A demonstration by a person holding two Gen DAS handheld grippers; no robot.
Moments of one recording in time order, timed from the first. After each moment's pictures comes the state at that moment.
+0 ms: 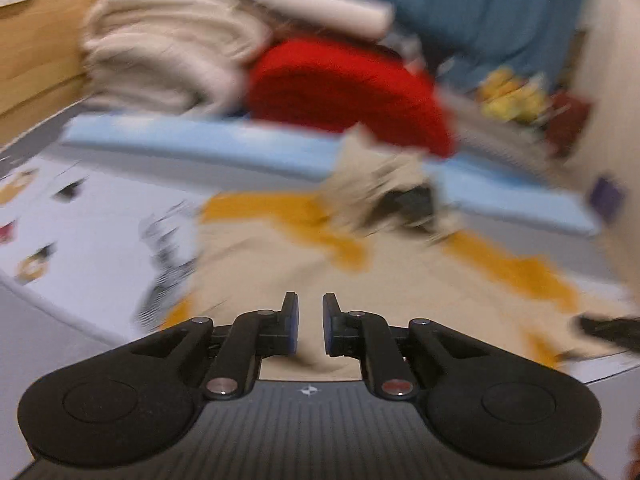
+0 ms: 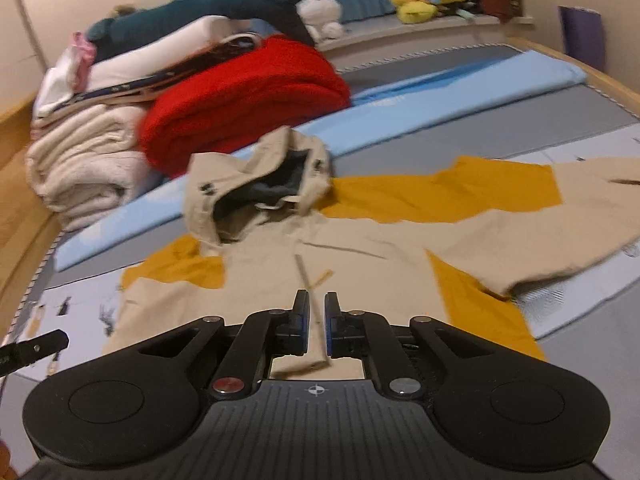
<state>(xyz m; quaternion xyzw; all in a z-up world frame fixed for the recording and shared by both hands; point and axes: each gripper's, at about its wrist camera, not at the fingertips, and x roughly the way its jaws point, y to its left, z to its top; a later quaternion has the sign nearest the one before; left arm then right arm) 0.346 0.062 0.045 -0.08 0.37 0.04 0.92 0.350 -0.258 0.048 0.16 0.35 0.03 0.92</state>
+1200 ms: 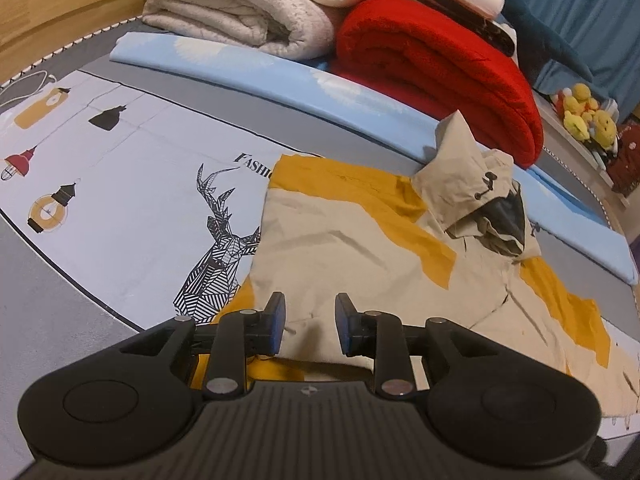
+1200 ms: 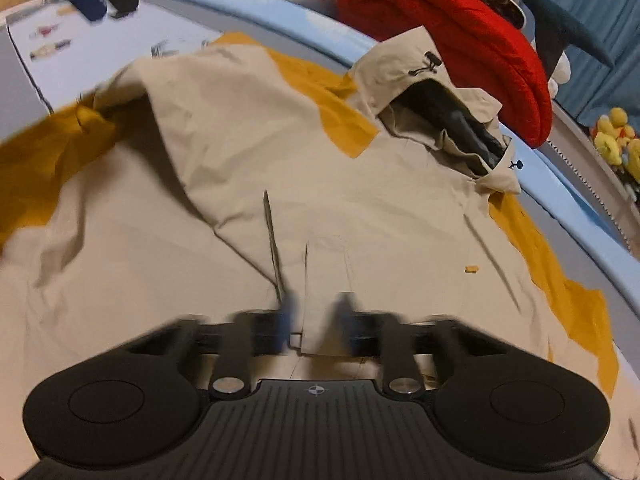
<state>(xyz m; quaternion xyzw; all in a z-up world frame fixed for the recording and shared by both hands) 0.417 0.138 0.019 -0.18 0.42 0.09 0.88 0.384 -0.081 -0.074 -0.25 0.38 0.18 0.87</state>
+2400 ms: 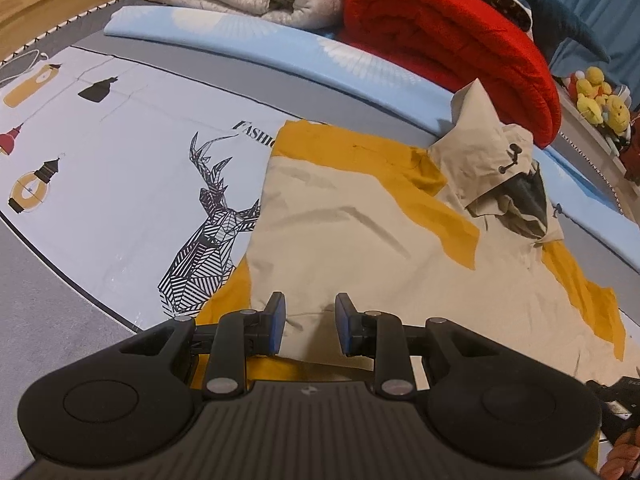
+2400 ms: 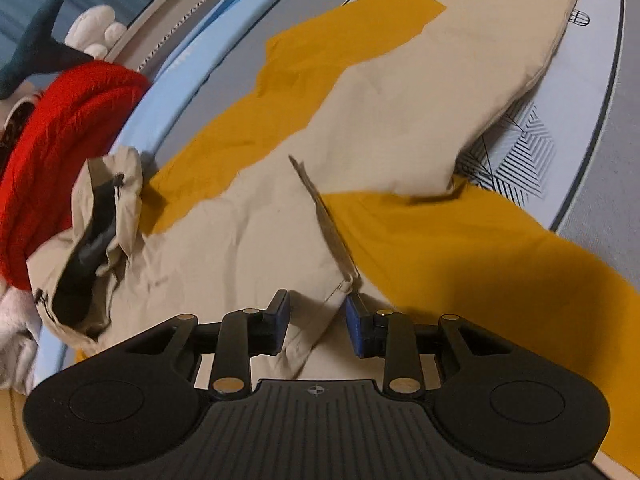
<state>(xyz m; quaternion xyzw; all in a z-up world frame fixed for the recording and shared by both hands) 0.438 0.138 -0.023 -0.17 0.45 0.09 0.87 0.427 -0.331 -0.080 0.41 0.41 -0.17 0.80</state>
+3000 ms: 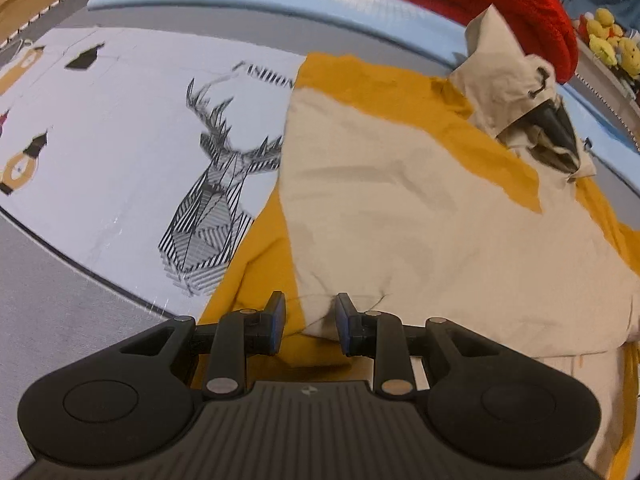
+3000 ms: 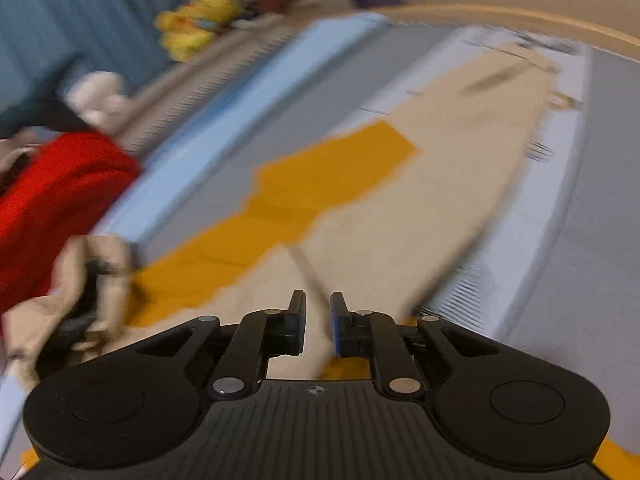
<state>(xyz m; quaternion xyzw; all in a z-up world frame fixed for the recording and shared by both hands) 0.443 0.136 -0.068 -0.13 0.52 0.09 0.84 0.417 -0.336 -0.032 0.31 0.29 -0.23 0.88</state>
